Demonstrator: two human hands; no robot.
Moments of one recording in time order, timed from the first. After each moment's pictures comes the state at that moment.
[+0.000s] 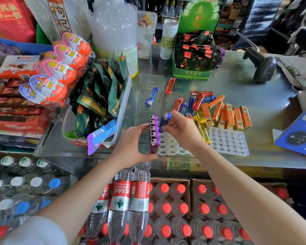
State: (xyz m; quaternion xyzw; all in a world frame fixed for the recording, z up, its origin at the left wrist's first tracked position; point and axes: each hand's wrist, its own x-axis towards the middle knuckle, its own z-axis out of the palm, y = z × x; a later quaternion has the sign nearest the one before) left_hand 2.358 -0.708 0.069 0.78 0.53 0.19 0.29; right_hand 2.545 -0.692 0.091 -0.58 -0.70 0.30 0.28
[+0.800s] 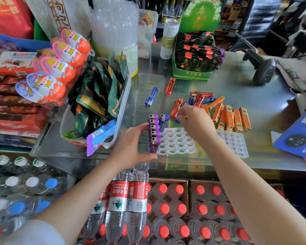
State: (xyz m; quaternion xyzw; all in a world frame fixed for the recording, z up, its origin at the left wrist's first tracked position) left_hand 2.357 -0.706 0.066 0.76 0.52 0.22 0.31; right_hand 2.564 -0.668 0.114 -0.71 -0.68 0.14 0.12
